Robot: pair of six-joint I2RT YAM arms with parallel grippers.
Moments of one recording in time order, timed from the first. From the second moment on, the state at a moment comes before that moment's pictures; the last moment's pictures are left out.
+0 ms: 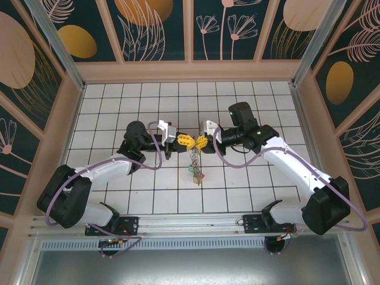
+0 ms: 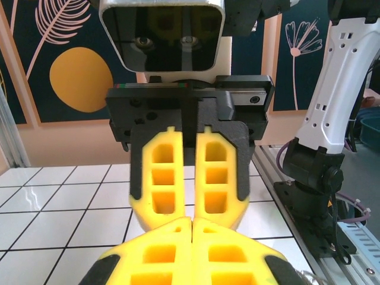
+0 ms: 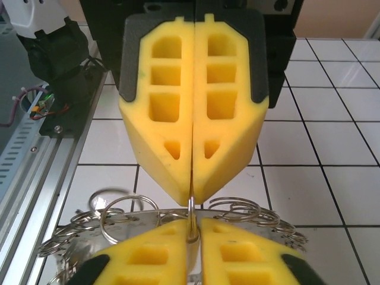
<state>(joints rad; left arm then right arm) -0.57 1.41 0.66 0.84 1.04 -0.04 0.56 1.28 1.05 -0.51 -0.89 -0.70</state>
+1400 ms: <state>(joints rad) -0.57 1.39 0.87 0.00 0.97 0.39 0.58 1.35 1.08 -0.62 -0.79 -0.74</state>
